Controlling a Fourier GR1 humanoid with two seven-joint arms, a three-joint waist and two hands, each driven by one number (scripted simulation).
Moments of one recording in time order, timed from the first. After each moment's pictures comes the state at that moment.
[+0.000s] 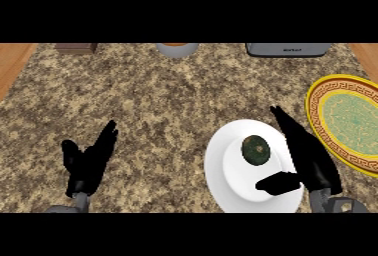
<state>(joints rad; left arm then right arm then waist) -0.01 0.21 -0.18 -1.42 0.23 0.14 0.16 -0.11 -0.33 0.34 -1.82 0.61 0.07 0.66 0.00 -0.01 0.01</state>
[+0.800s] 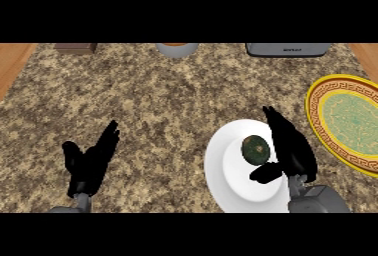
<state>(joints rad) 0.00 0.16 -0.14 -1.43 0.18 0.10 0.16 -0.16 -0.22 0.32 -1.62 0.80 0.08 0.63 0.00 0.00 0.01</state>
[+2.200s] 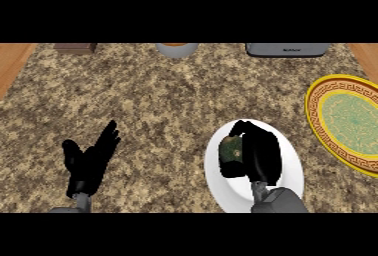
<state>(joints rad) 0.01 0.13 -0.09 -1.45 0.13 0.07 0.21 -0.18 -0.05 0.43 -1.55 1.13 -0.15 0.68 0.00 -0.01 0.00</state>
